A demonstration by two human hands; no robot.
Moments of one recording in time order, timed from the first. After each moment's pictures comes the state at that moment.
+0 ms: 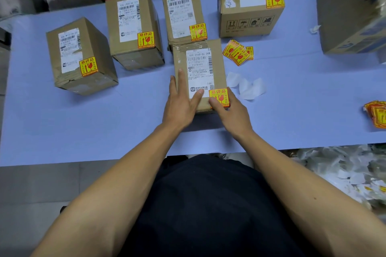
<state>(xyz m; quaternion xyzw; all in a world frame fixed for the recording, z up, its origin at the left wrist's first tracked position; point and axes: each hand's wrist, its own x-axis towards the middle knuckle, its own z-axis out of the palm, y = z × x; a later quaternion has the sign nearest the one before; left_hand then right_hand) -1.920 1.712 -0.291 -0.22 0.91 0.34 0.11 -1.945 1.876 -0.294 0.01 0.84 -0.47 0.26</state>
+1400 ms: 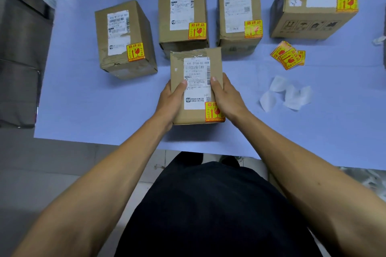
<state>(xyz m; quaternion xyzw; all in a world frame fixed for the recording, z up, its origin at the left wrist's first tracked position) -1.876 1.589 -0.287 -0.43 0.64 0.63 0.04 -1.957 1.739 -0.296 -0.04 0.81 -0.45 0.36</state>
